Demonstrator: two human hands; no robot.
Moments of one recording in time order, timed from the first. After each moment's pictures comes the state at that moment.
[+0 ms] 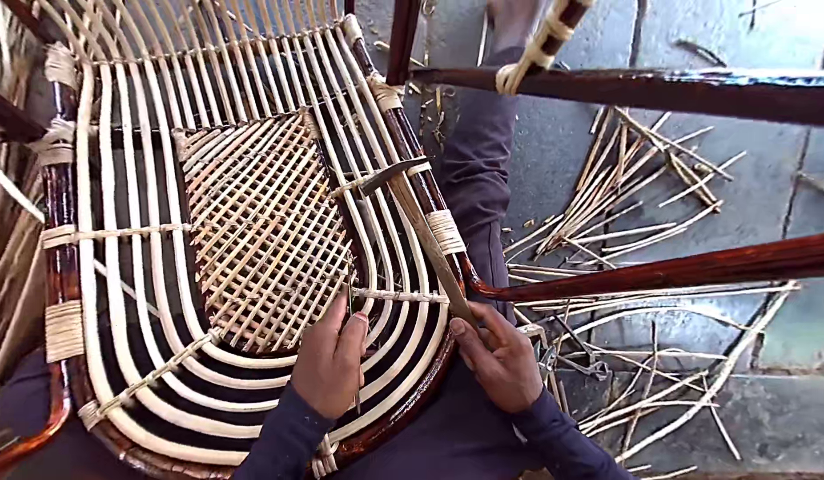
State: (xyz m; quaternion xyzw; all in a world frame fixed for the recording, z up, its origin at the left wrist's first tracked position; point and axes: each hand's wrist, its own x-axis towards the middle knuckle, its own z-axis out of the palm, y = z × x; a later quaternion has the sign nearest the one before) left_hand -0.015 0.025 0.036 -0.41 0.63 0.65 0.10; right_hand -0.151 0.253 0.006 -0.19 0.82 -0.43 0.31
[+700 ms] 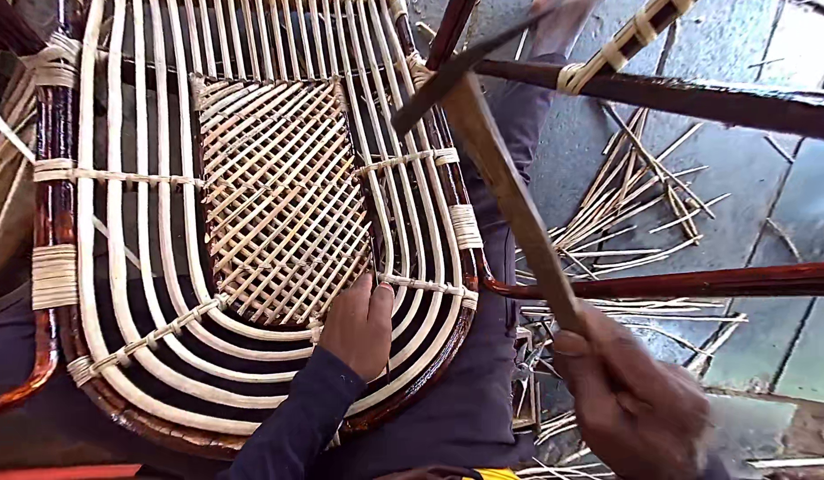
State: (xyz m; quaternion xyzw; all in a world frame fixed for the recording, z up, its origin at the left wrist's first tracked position) left_hand -0.034 0.028 0.037 -0.46 0.59 0.65 0.17; right_hand -0.189 0.254 0.115 -0.41 0.86 -0.21 0.20
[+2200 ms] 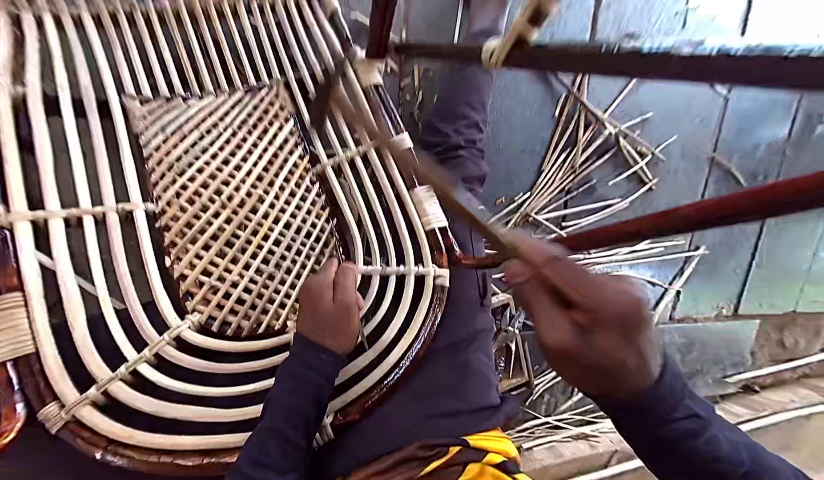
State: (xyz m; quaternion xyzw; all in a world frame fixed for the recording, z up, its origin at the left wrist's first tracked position) left_hand -0.041 0.026 0.017 -0.43 0.69 0.58 0.06; right_hand -0.199 0.214 0.124 -0.40 0.88 -0.23 0.15
